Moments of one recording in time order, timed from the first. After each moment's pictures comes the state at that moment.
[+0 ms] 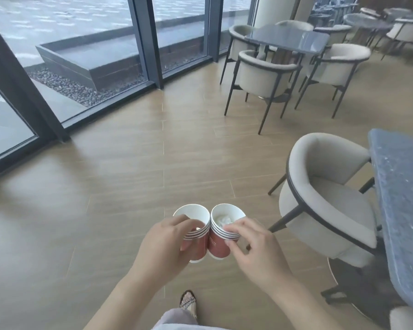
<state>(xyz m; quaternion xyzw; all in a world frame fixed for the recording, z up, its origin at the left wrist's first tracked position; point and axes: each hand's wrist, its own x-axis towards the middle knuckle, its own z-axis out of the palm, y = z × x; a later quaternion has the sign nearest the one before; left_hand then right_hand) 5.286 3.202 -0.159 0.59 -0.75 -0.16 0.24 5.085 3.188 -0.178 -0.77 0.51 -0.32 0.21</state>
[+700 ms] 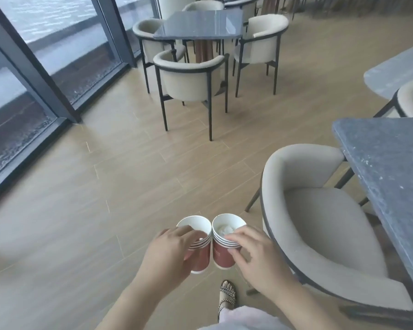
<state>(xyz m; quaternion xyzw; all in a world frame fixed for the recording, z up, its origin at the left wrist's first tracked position) 5.167 2.756 -0.174 0.44 -0.87 -0.17 0.10 4.978 2.822 -0.211 -0.66 0.65 -0.32 0.18</state>
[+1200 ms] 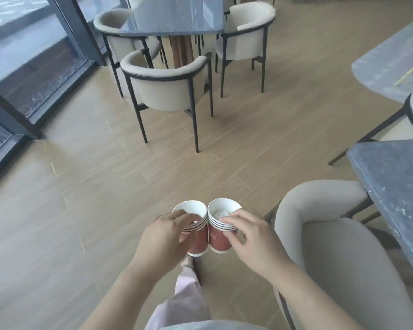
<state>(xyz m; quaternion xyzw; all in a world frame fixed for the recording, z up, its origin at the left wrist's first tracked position) 5.067 2.460 -0.185 0.44 -0.87 -0.19 0.09 4.882 2.538 -0.218 -0.63 0.68 -0.35 0.15</state>
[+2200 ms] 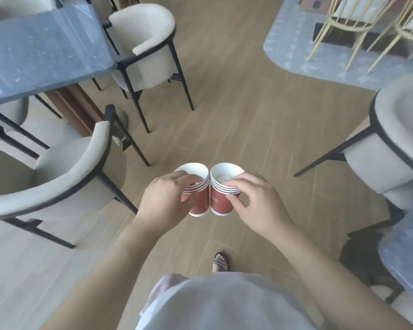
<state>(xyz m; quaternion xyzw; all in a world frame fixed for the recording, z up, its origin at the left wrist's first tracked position) 4.631 1.877 -0.178 0.19 -0.96 -0.20 0.10 4.508 2.038 -0.203 -0.45 0.82 -0.36 0.01</state>
